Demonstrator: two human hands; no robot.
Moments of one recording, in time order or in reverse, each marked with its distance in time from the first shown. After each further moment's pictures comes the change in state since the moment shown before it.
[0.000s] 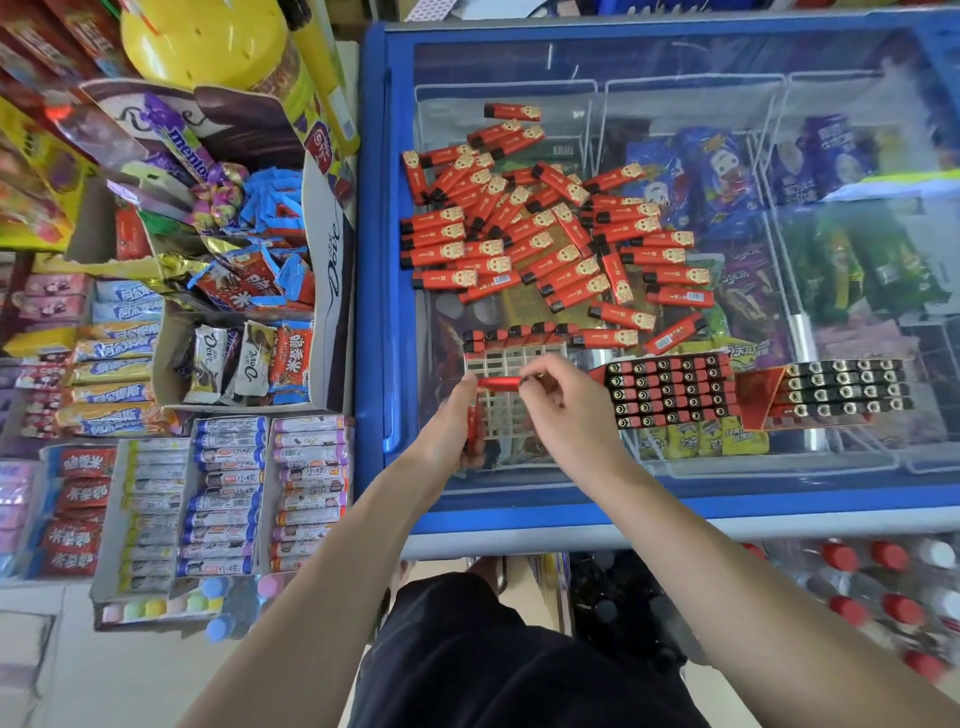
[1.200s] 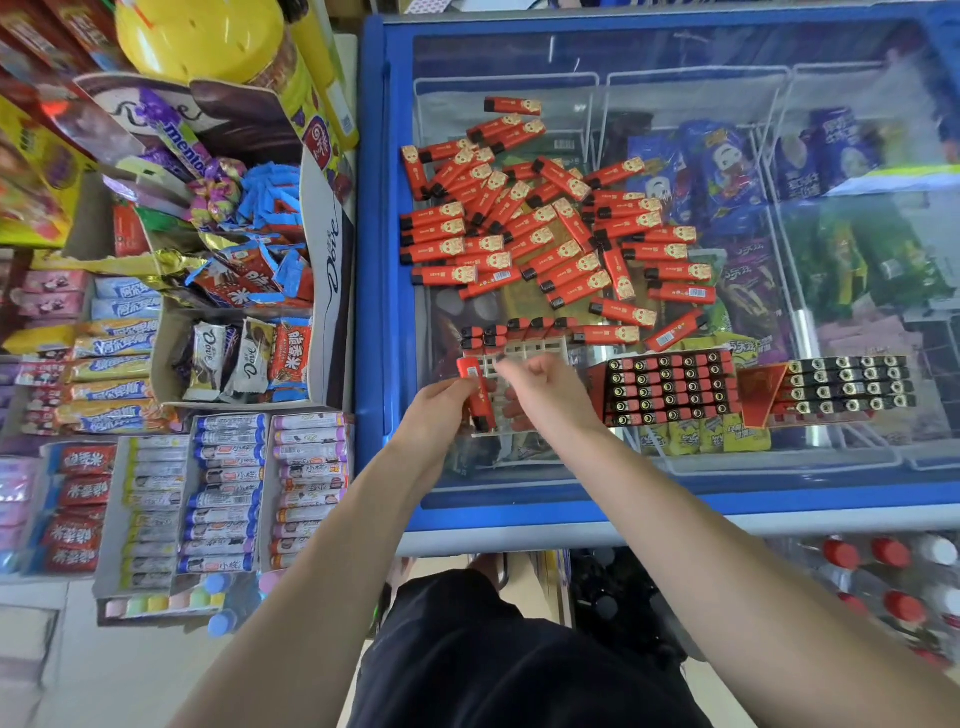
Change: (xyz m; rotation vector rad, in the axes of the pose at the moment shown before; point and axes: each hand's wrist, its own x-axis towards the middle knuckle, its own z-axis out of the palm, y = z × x) left_hand 0.003 0.010 -0.006 -0.004 0.108 0.059; right_hand 0.019 -0.017 0.012 0.153 -0.113 0.419
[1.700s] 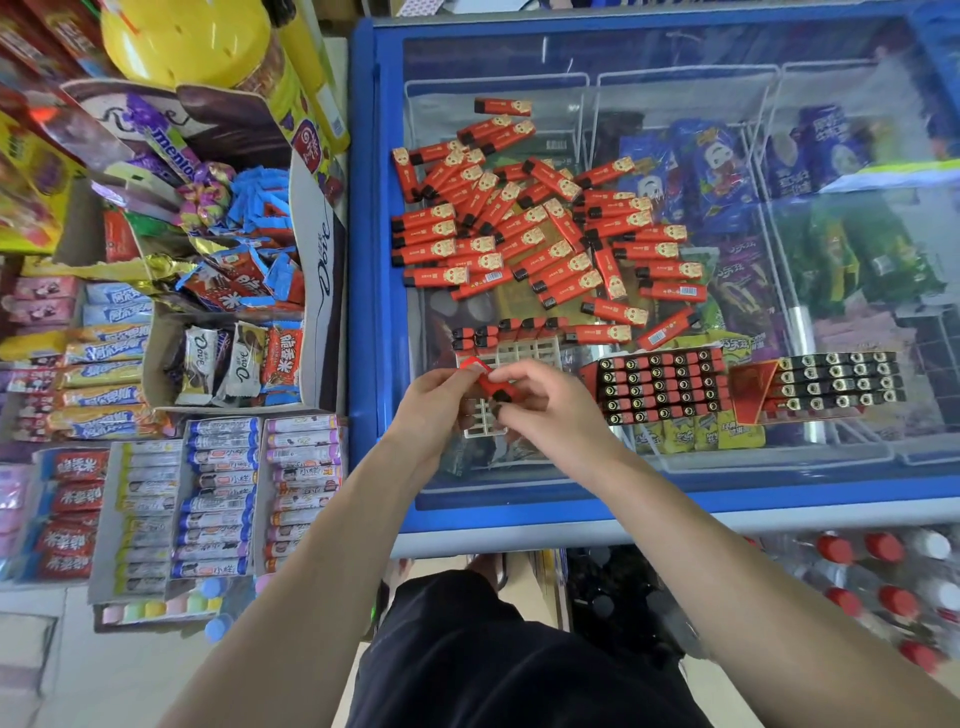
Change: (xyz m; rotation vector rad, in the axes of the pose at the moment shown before) left_hand 0.005 0.008 0.006 -0.100 0.026 0.038; right_hand -0.016 0.018 -0.021 -0.065 -0.147 -0.312
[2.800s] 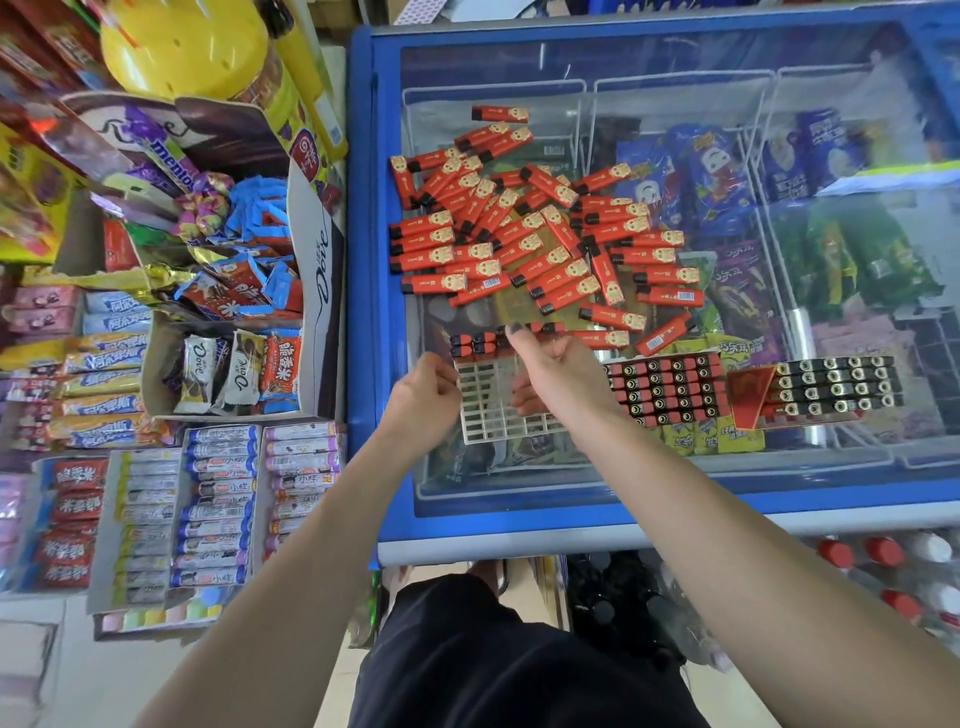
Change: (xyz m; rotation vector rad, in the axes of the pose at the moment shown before) left_hand 0.010 0.013 -0.014 0.704 0.080 0.250; right_hand 0.032 -0.029 -0.009 0.186 0.237 0.323
